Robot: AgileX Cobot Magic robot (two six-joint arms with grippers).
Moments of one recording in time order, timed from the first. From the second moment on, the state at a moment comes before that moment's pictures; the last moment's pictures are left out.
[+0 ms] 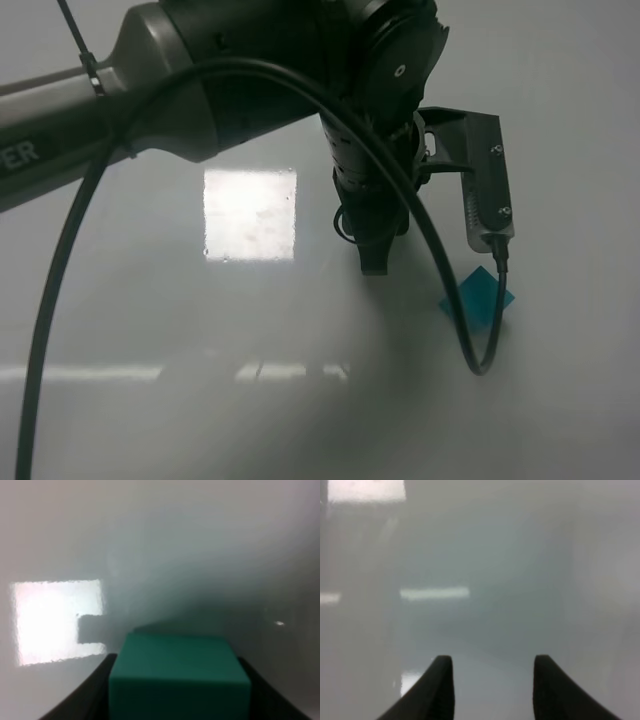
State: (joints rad) left arm -1.01 2.05 -2.16 0.52 1.18 0.61; right arm -0.02 -0.01 -0.50 -0.05 1.04 0.01
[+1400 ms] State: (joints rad) left arm -0.99 1.87 -2.19 0.50 1.22 0.51; right arm -0.02 -0.01 -0.50 -0.05 1.04 0.01
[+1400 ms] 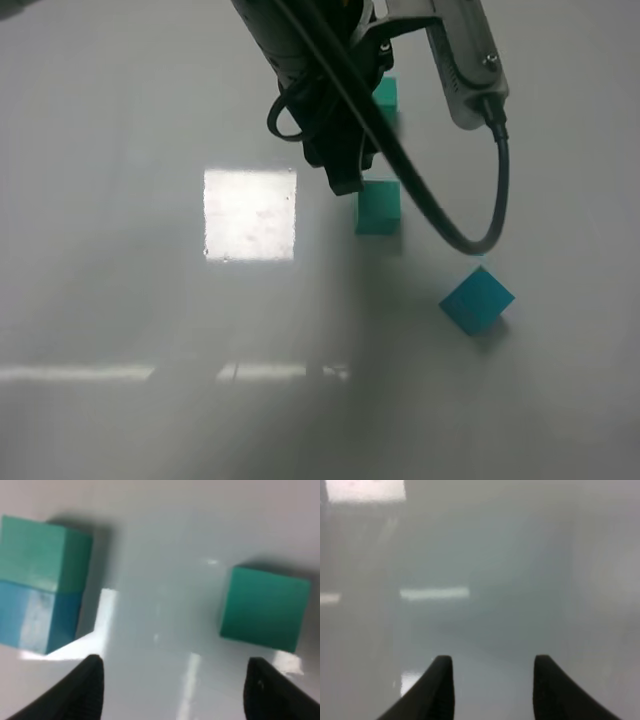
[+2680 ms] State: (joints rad) left arm -0.17 1.23 -1.62 0.27 1.13 0.01; right arm -0.02 -0.01 -0.50 -0.05 1.04 0.01
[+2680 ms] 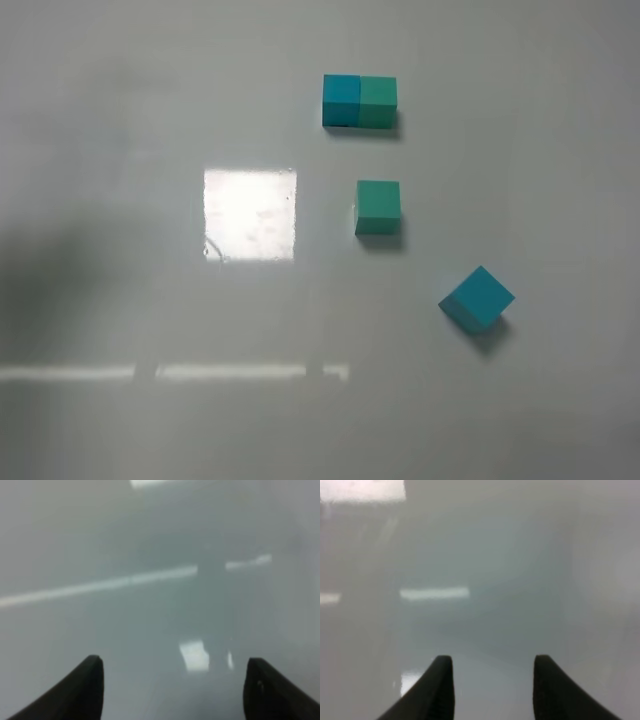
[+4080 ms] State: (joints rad) left arm -0.03 0.18 -0.51 0.12 1.04 -0.16; right arm -0.02 -0.01 -0.50 -0.05 1.04 0.01
